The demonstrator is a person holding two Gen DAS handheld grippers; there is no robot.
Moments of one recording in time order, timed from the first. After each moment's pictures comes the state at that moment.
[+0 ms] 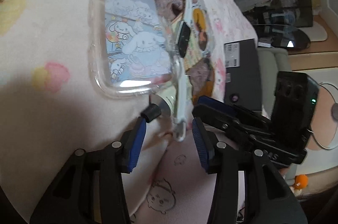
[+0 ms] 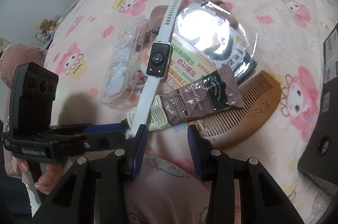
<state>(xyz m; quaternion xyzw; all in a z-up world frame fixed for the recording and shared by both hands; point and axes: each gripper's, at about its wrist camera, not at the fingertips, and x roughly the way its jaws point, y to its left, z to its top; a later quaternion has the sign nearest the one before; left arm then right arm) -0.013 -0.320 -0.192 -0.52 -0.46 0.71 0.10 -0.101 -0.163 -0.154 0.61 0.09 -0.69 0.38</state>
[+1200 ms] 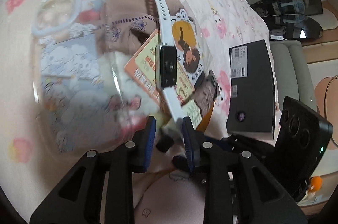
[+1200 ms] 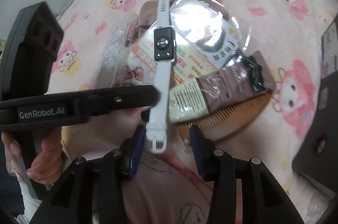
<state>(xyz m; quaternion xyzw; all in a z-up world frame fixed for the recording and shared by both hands) -0.072 -0.302 -0.170 -0.54 -0.39 0.74 0.07 -0.111 -0.154 -0.159 0.62 0.08 -0.67 0.39</state>
